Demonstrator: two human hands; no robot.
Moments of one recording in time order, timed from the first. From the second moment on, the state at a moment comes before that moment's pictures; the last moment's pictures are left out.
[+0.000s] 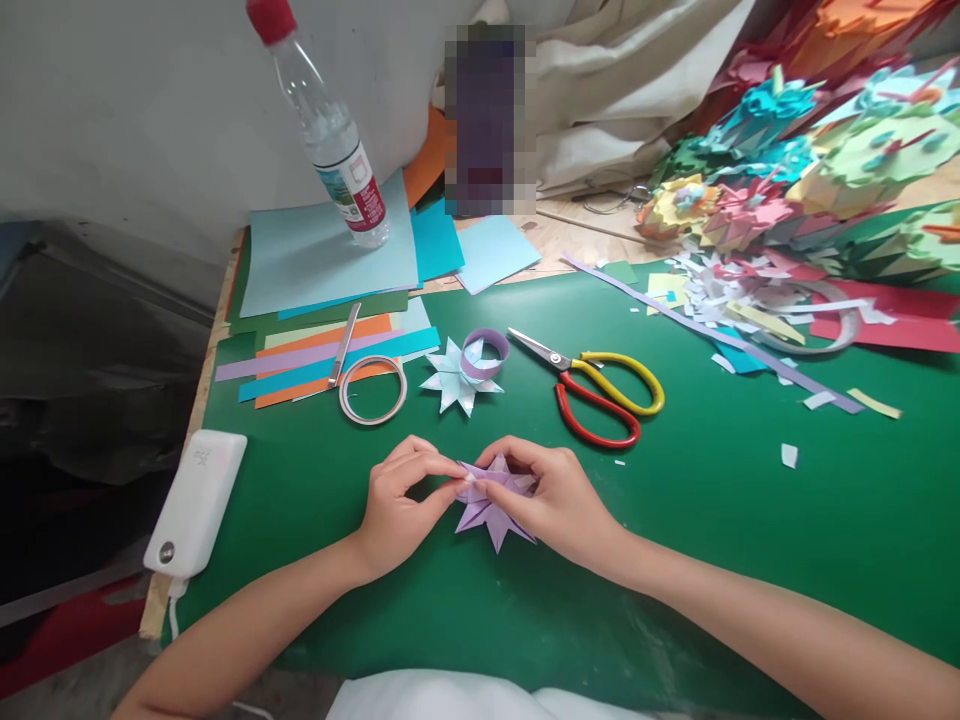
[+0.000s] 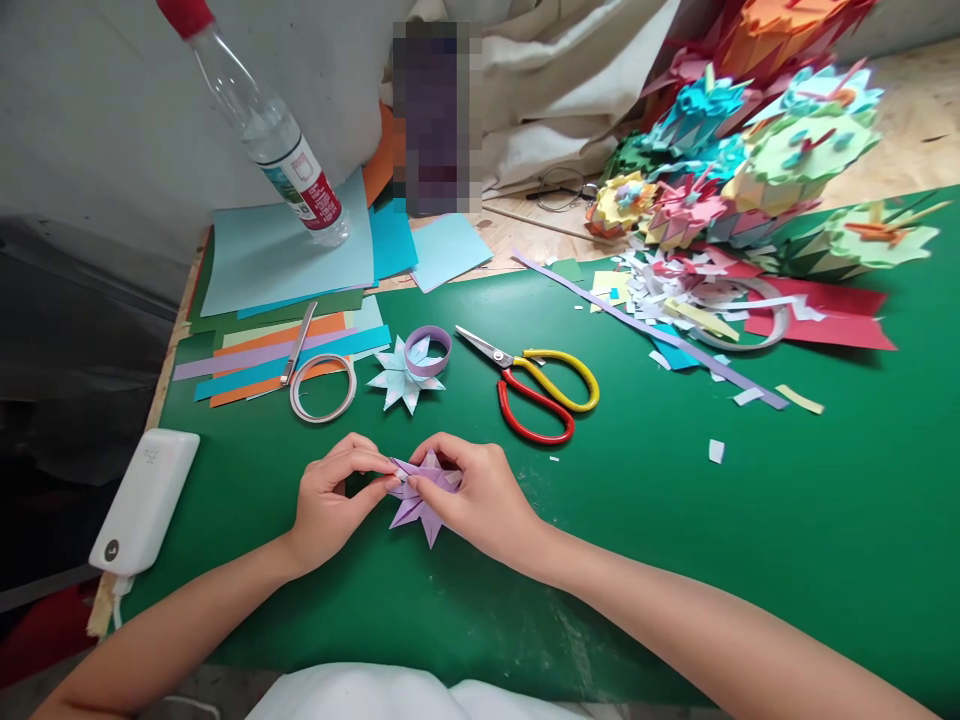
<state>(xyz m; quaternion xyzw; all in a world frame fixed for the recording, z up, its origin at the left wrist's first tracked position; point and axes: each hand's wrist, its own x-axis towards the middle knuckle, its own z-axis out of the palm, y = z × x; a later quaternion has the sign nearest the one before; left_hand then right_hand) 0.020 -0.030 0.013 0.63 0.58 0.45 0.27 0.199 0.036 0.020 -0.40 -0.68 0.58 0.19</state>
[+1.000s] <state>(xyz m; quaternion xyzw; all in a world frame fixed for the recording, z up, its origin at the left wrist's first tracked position) 0.022 -0.032 0.013 0.71 0.56 0.41 0.13 0.197 0.030 0.020 -0.42 -0.65 0.59 0.23</state>
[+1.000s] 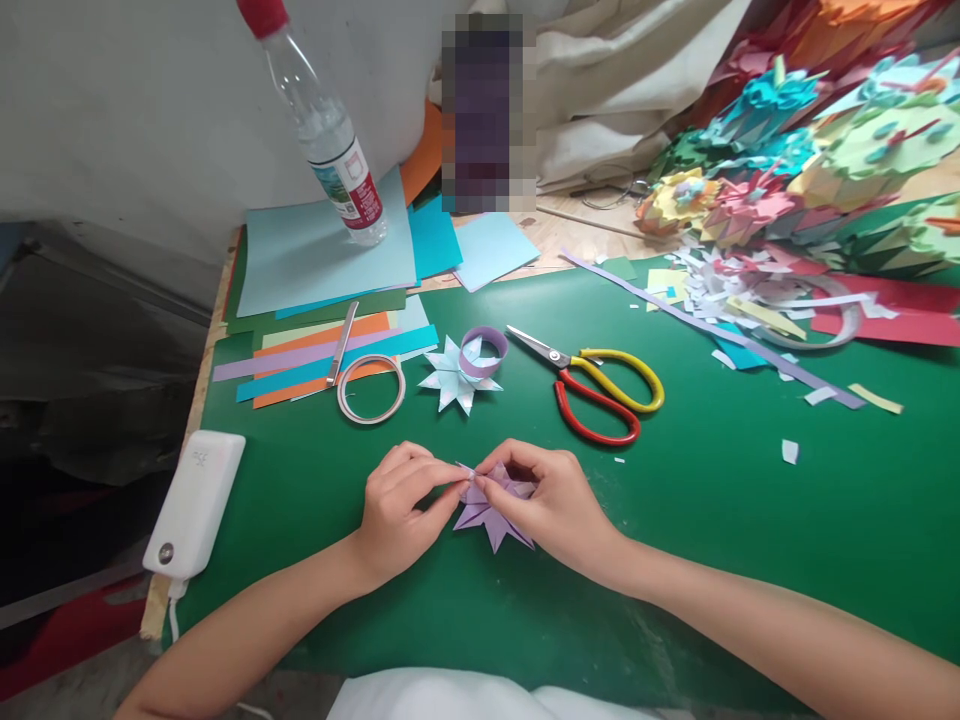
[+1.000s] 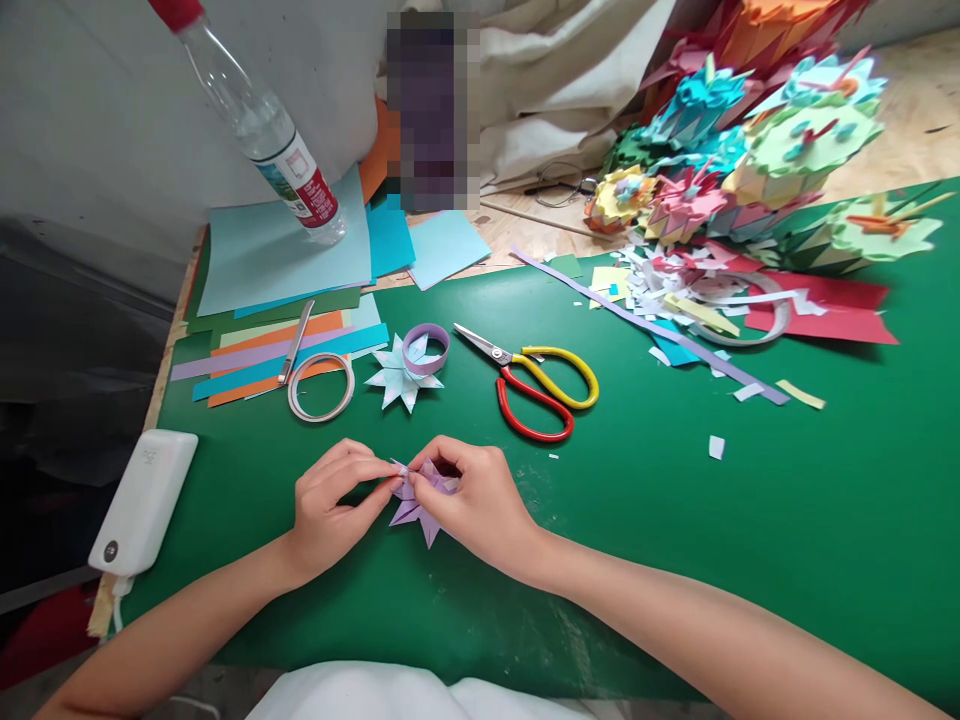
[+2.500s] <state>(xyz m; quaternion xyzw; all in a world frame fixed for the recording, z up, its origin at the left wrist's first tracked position) 0.018 -0.038 0.014 0.55 0.63 0.41 0.37 0.198 0.032 0.020 -0.40 -0.66 0.60 0.23</state>
